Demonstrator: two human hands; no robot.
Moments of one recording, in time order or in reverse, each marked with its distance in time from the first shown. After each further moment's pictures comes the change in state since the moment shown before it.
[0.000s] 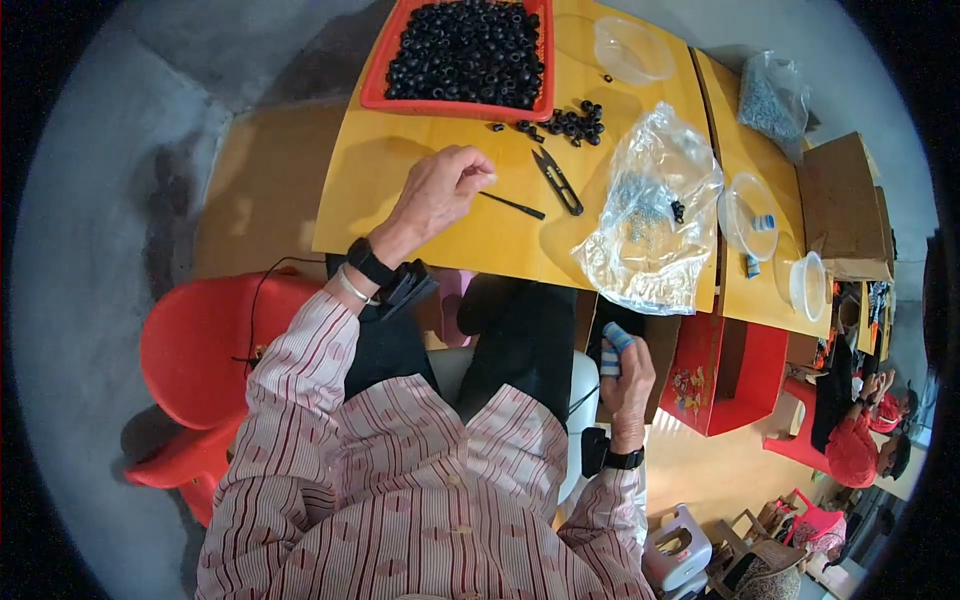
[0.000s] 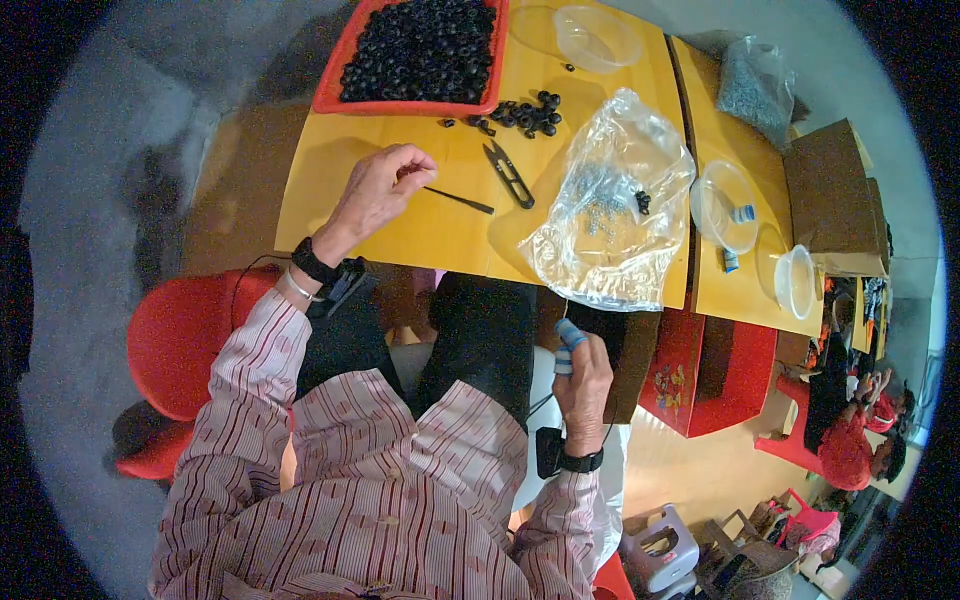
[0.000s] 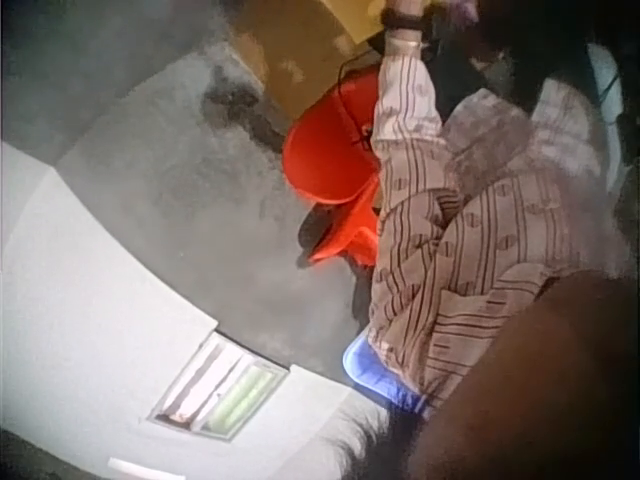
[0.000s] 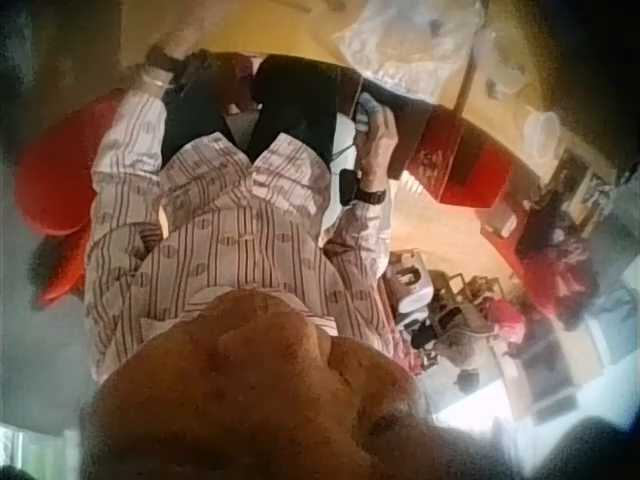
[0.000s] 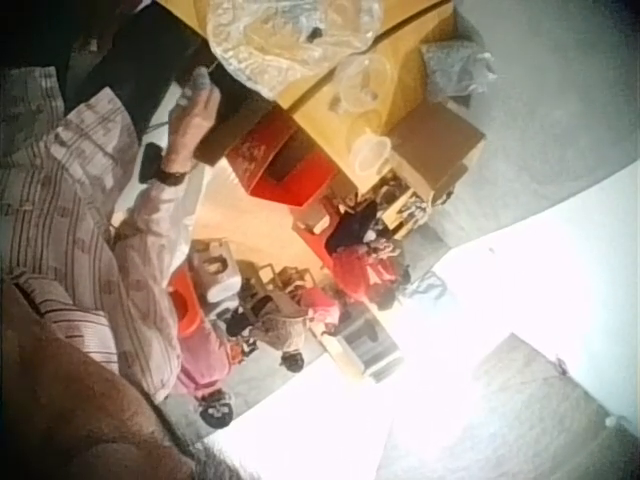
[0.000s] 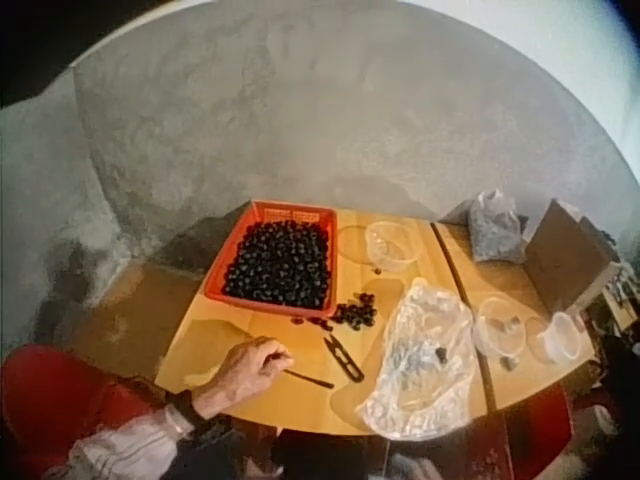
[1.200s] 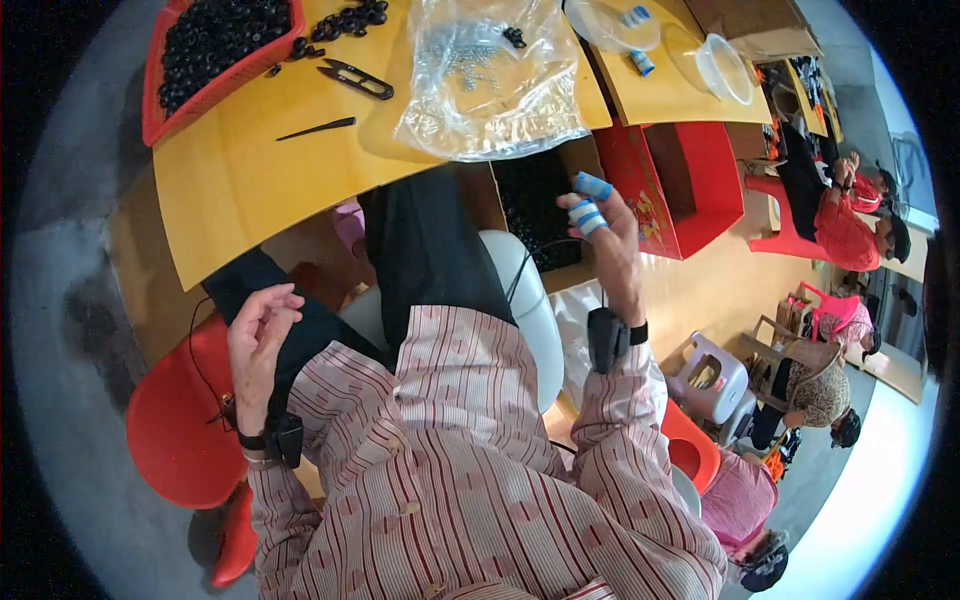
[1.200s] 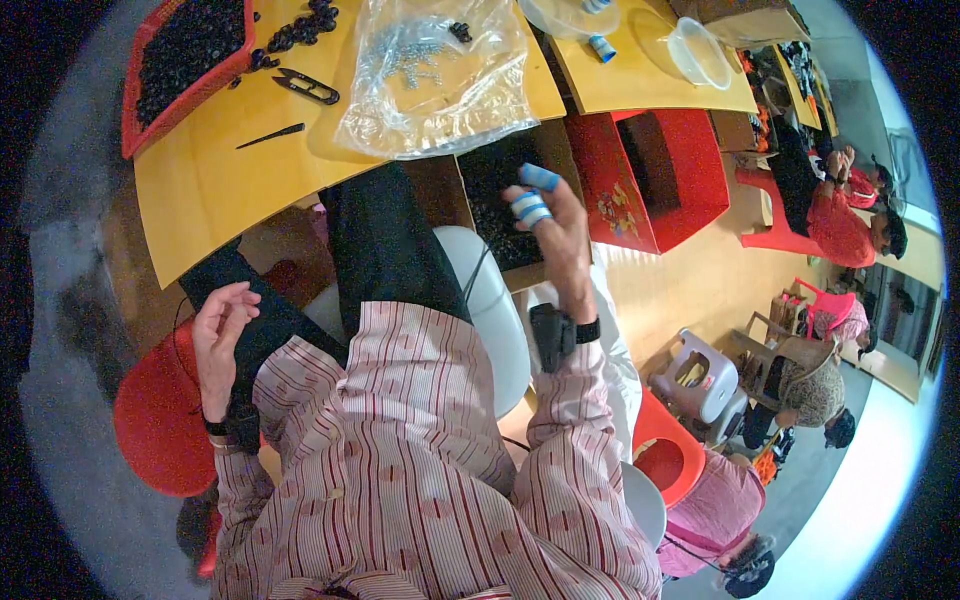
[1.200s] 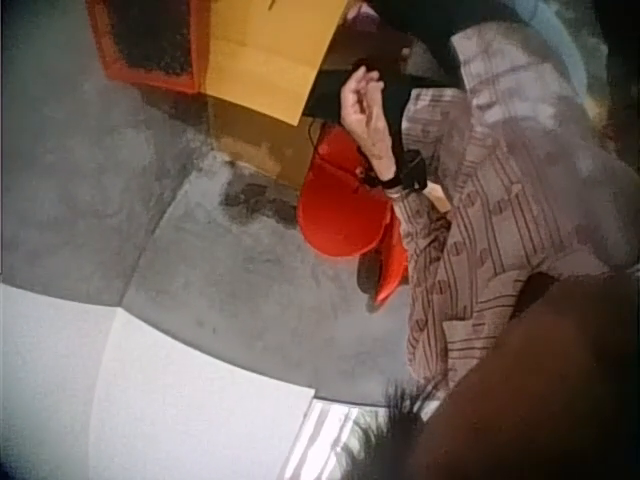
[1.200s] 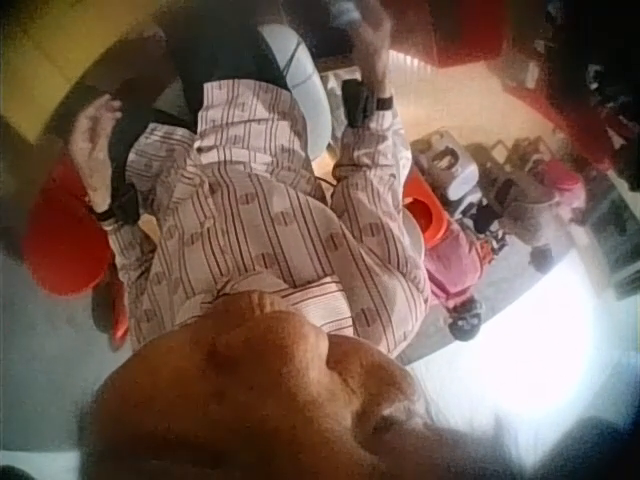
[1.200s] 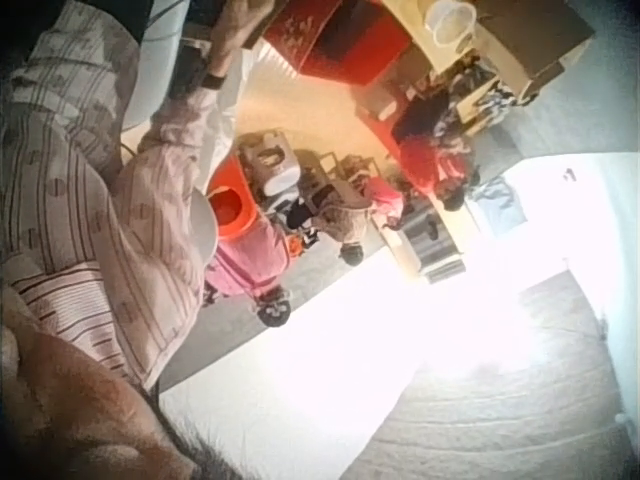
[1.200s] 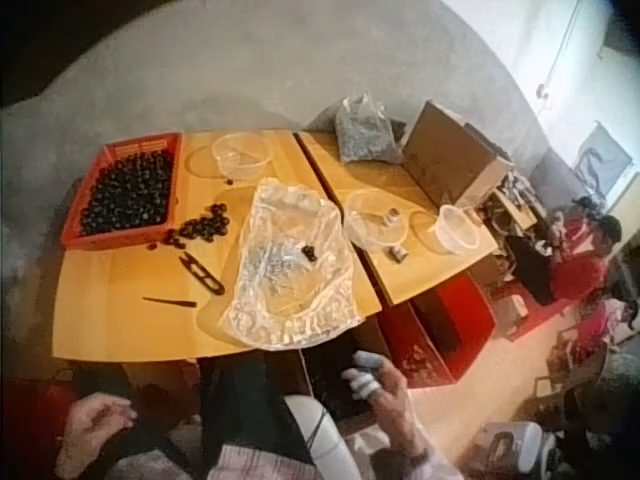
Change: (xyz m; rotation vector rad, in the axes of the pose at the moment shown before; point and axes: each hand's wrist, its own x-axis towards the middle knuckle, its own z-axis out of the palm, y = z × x) left_hand -0.165 0.022 -0.027 -0.546 -0.300 -0.459; right_hand -0.029 0.048 -0.053 0.804 0.157 0.694
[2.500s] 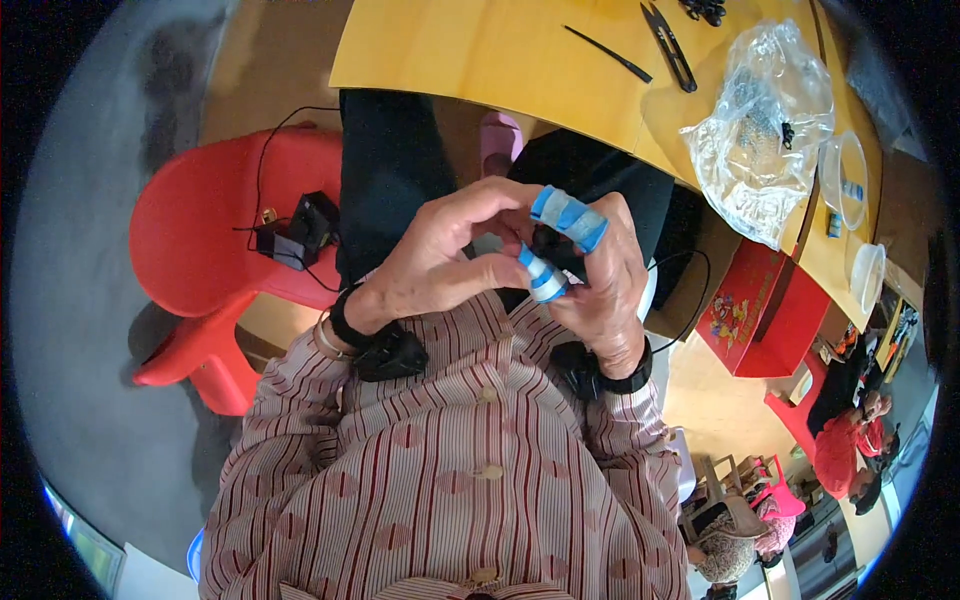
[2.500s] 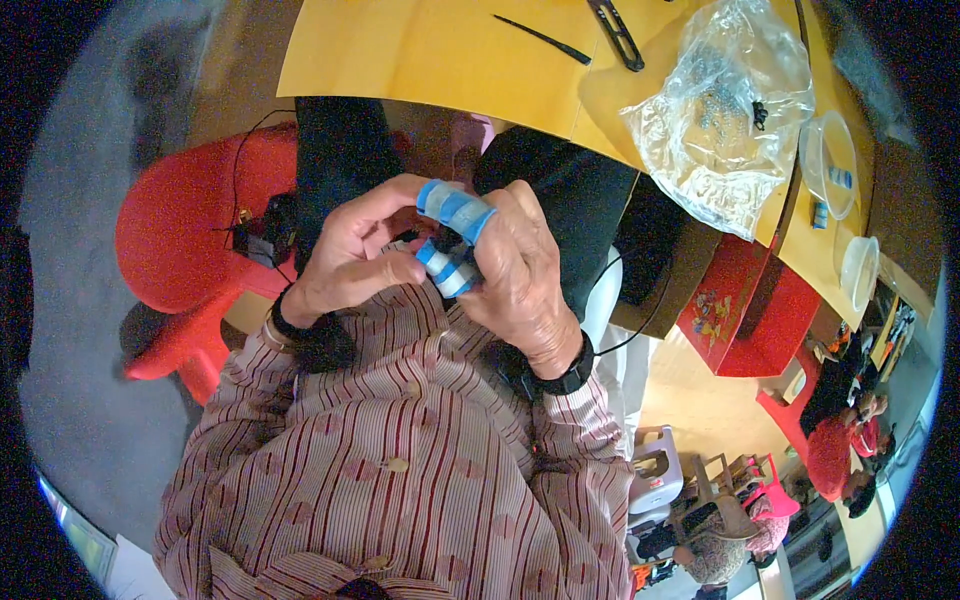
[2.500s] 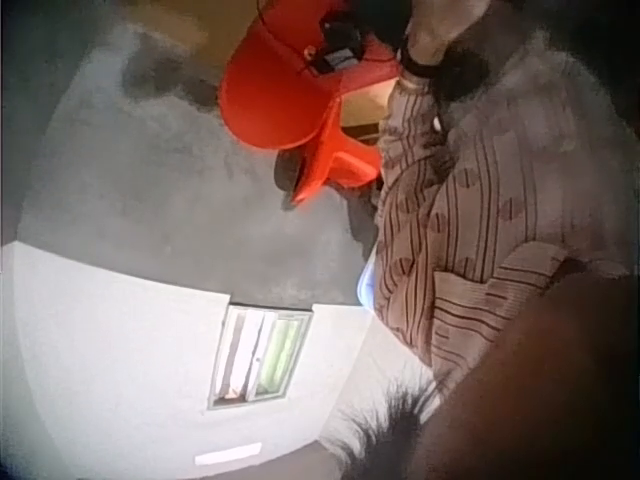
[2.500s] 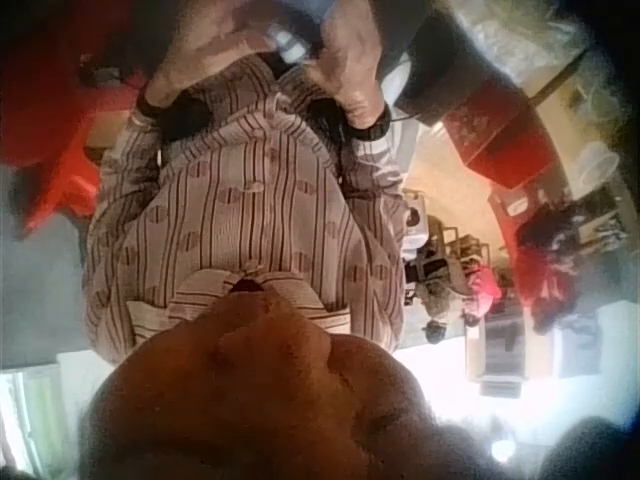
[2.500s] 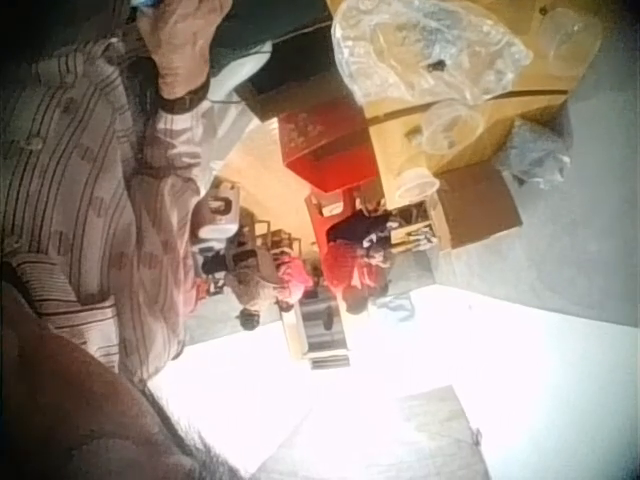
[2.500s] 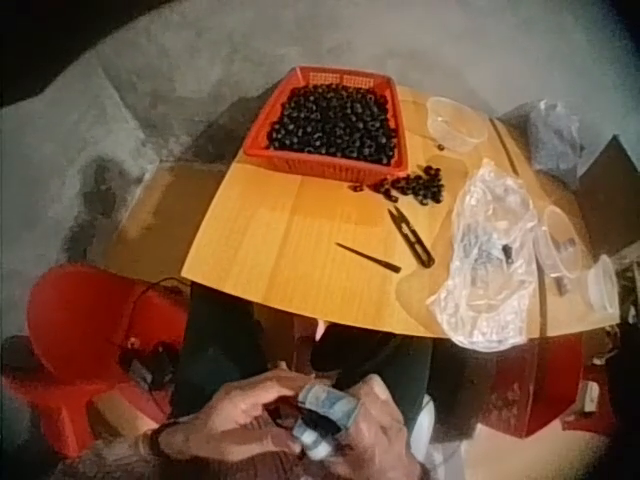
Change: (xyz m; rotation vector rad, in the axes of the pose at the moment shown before) left_hand -0.016 0.012 0.032 -0.469 -0.064 0.259; right_hand -0.046 -0.037 0.200 -0.436 -0.626 -0.838
